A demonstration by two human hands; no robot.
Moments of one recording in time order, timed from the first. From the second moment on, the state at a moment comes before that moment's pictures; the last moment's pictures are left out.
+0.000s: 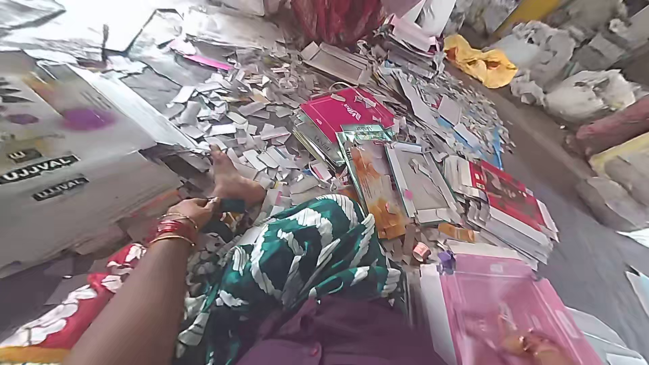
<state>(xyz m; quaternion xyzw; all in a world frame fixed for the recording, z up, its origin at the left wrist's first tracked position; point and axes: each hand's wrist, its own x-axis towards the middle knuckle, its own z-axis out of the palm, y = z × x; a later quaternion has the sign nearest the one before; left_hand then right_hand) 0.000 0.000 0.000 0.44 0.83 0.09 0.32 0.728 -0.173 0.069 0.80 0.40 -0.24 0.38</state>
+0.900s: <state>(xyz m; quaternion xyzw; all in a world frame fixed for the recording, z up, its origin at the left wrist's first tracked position) 0.149 -0.019 0.079 0.45 0.48 0.44 0.62 0.351 0.001 0.133 0.53 0.82 -0.14 -0.16</state>
